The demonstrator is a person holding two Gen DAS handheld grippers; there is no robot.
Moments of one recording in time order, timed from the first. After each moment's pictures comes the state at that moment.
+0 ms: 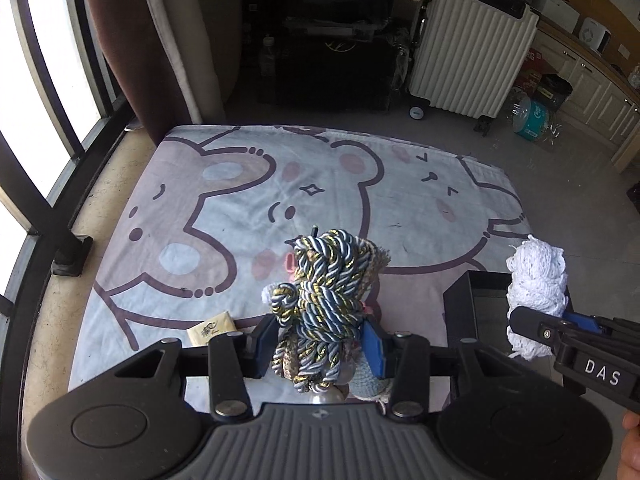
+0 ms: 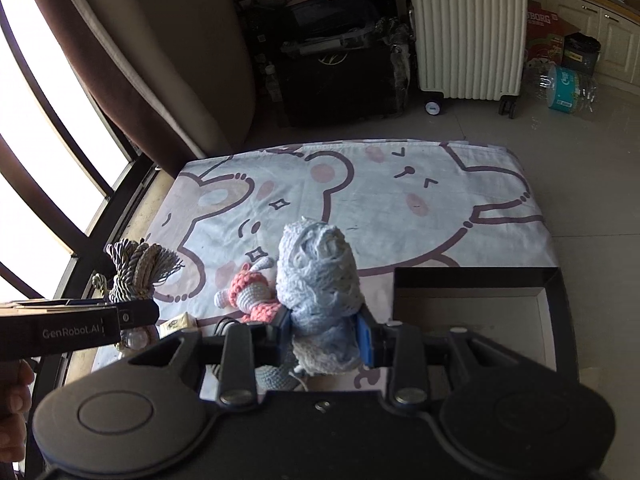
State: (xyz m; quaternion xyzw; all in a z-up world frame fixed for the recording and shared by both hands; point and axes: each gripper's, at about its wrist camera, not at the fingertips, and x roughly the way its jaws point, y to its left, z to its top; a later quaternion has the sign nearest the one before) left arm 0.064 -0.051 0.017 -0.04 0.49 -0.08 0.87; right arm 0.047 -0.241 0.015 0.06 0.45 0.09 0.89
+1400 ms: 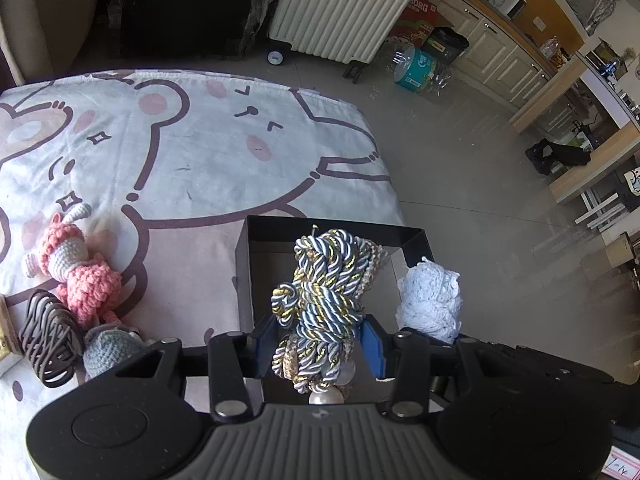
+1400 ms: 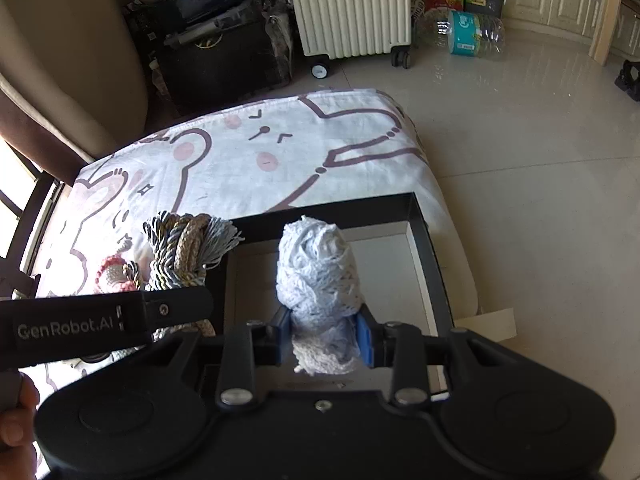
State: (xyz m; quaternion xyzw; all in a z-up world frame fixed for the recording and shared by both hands) left arm 0.073 -0.199 -0.043 -0.12 0.52 -0.23 0.81; right arm 0.034 -0.359 -0.044 0.09 0.48 -0.02 0.87
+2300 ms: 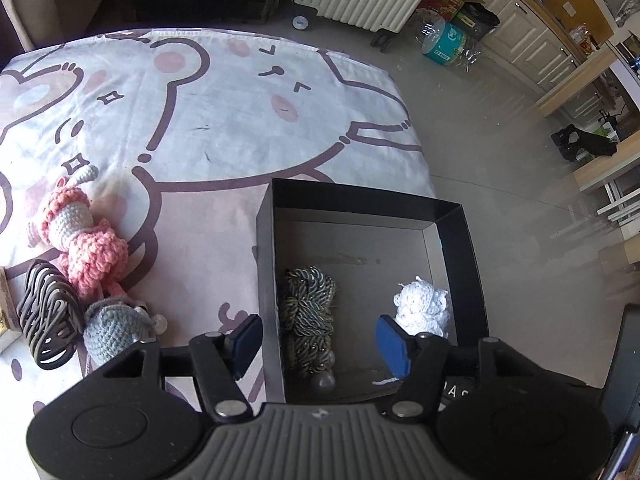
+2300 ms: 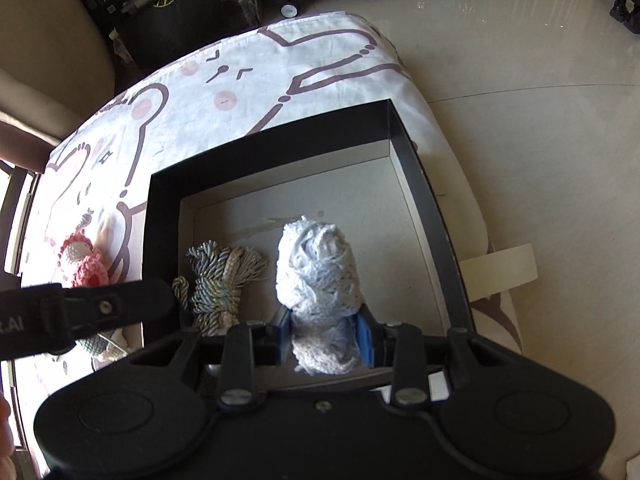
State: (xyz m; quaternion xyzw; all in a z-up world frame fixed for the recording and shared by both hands) left arm 0.083 -0.200 -0.067 -0.11 0.57 -0.20 0.79; right arm 0.049 -0.381 -0.104 0.14 0.55 -0.03 0.82
